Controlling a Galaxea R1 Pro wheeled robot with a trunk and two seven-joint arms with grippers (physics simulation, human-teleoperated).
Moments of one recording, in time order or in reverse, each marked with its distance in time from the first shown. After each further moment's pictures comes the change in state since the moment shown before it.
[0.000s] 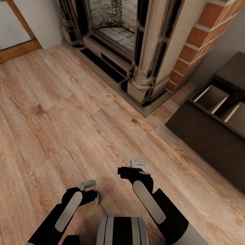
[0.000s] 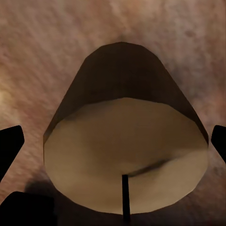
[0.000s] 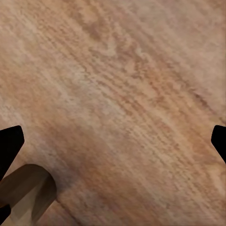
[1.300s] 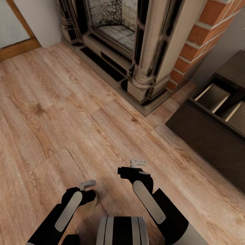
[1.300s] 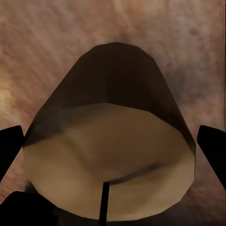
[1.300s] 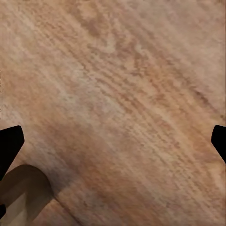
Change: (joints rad) left arm 0.000 0.000 0.003 -0.001 -0.003 -0.001 0.000; right arm 0.000 0.000 0.000 0.000 -0.001 0.000 0.000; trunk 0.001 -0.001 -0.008
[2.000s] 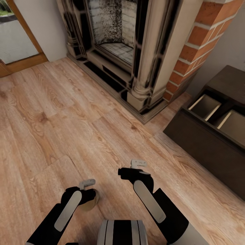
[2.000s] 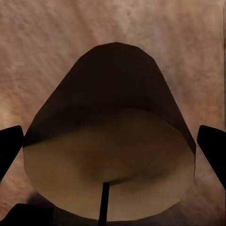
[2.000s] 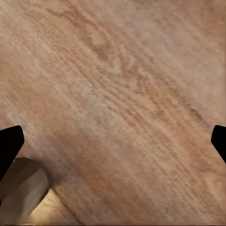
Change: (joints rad) left arm 0.000 0.001 0.005 -0.014 -0.002 0.002 -0.003; right arm 0.000 -0.002 -0.009 0.014 -0.017 0.009 0.004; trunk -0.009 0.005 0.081
